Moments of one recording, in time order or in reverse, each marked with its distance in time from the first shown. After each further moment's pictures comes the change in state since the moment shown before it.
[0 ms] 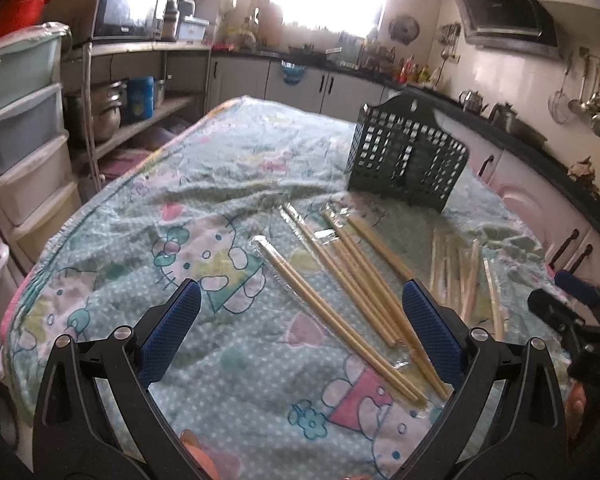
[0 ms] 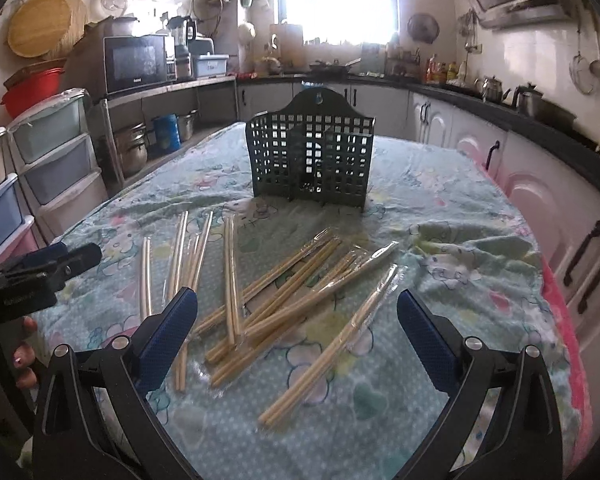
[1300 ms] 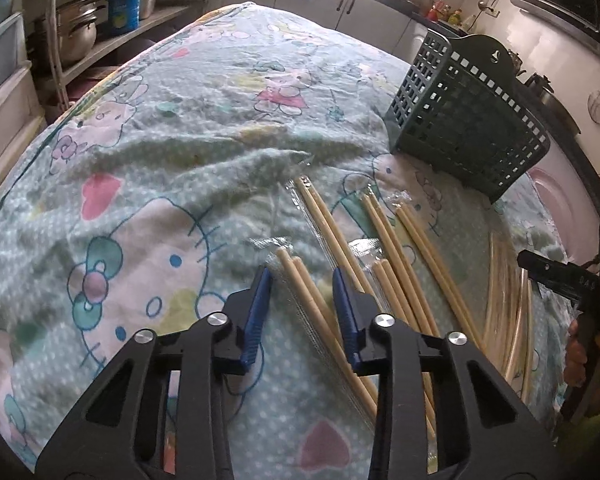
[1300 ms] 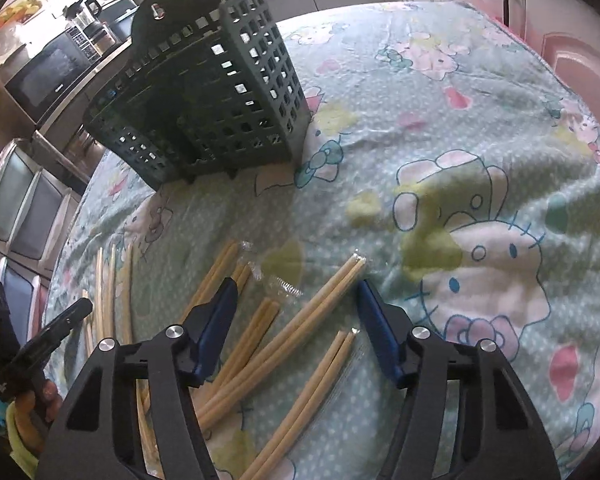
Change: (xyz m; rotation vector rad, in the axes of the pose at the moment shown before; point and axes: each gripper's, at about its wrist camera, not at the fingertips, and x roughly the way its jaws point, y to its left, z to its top) left arm 0.121 0.028 0.043 -0.104 0.328 -0.036; right arm 0.159 -0.119 0.053 0.330 0.434 0.136
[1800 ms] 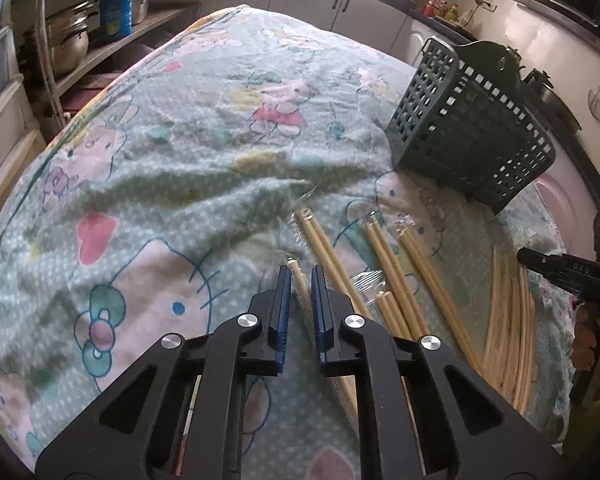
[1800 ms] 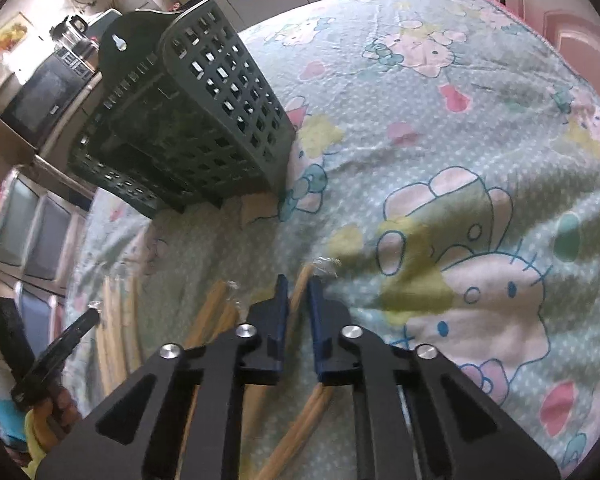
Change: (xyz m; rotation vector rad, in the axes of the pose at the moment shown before) left arm 0.001 -0.001 0.022 0.032 0.005 -0.002; right arm 0.005 -0.019 0.024 0.069 0.031 0.059
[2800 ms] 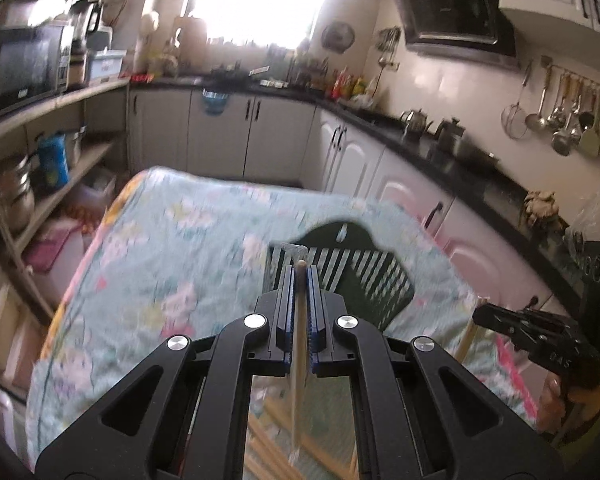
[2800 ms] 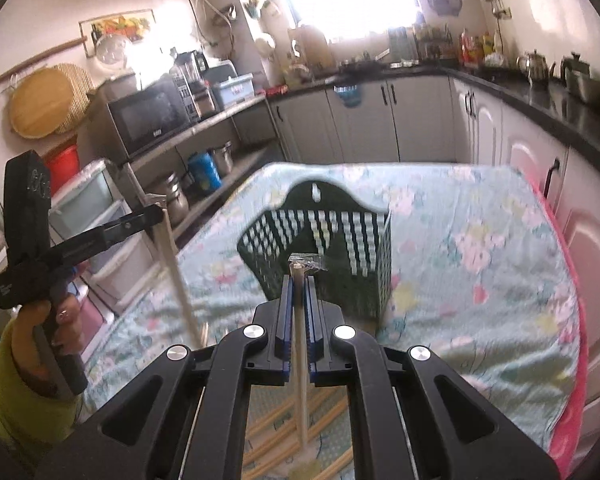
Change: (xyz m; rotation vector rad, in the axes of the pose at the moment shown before) left arm -0.111 -0.116 0.107 0.235 -0.378 -0.168; right arm -0.142 0.097 0.008 -0.344 -0.406 0.110
